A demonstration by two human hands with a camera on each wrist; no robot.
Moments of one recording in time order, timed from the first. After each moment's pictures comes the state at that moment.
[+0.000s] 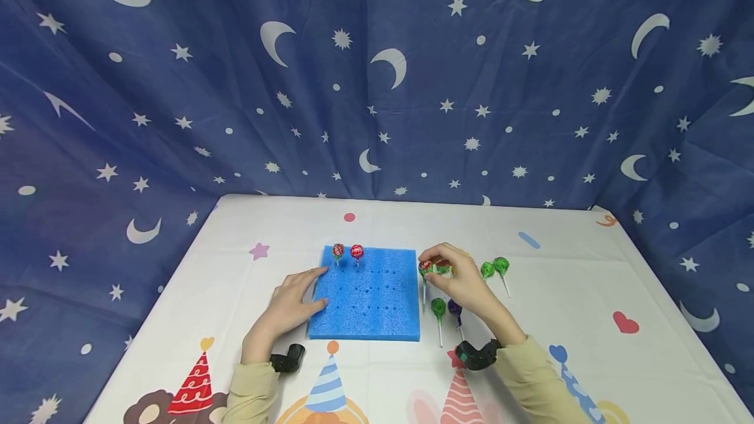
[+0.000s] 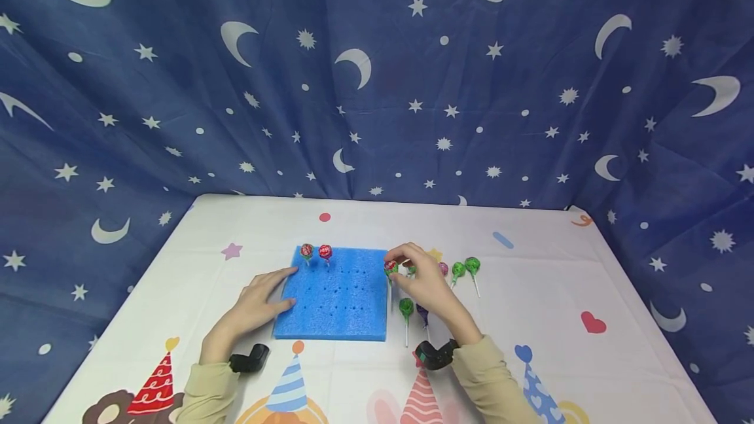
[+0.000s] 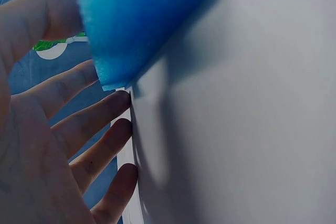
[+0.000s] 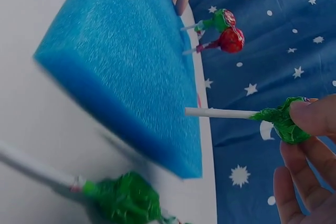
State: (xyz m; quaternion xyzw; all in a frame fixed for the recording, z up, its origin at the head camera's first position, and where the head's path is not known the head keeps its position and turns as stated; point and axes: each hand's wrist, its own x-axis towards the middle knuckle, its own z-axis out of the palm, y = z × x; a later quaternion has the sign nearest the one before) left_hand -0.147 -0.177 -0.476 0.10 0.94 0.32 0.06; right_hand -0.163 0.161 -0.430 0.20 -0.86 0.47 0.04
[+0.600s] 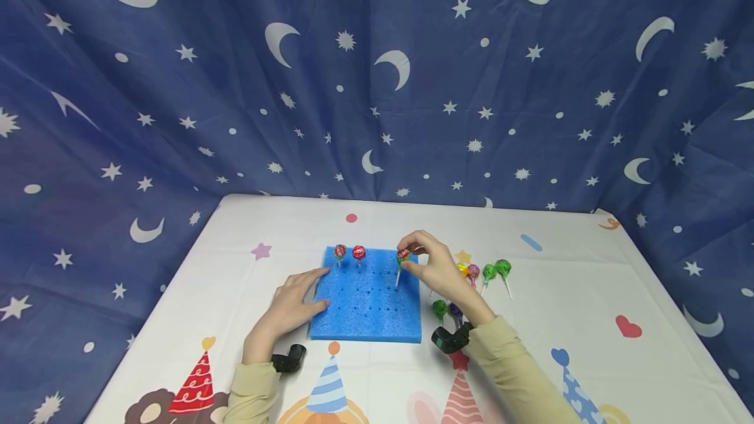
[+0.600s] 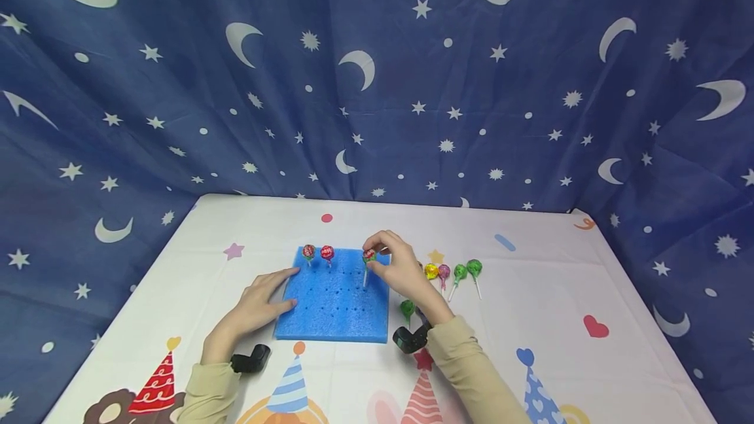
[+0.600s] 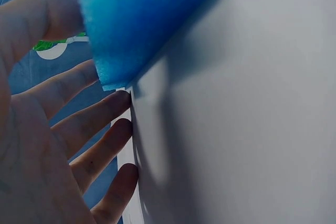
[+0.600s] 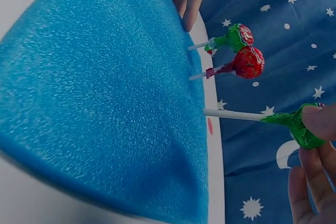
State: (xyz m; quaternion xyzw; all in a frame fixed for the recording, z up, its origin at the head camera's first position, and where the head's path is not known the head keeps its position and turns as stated) left_hand -0.149 -0.178 -0.477 0.10 0.94 0.33 0.06; right_hand -0.191 0.120 -0.428 0.21 -0.84 0.49 0.03
